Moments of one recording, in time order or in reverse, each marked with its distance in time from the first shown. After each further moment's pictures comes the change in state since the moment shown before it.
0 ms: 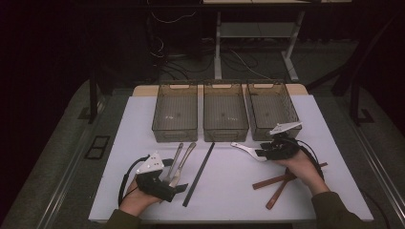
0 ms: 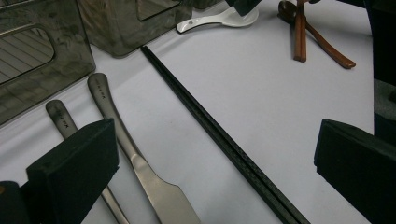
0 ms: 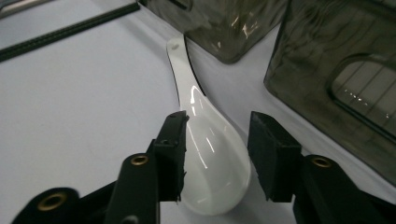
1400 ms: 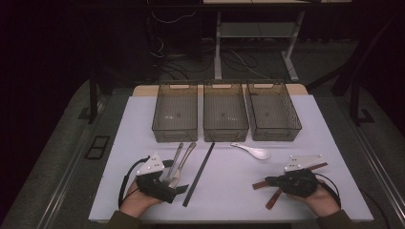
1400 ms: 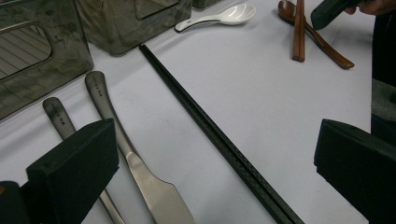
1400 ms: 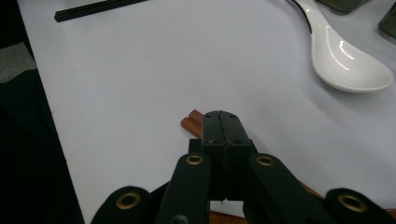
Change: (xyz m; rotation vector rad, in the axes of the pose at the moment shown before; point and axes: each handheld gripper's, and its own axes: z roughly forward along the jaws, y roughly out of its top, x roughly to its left) left arm -0.004 0.000 -0.001 0.002 0.008 -0.007; right arm 0.066 -0.066 -0.055 -0.039 0.113 -0.128
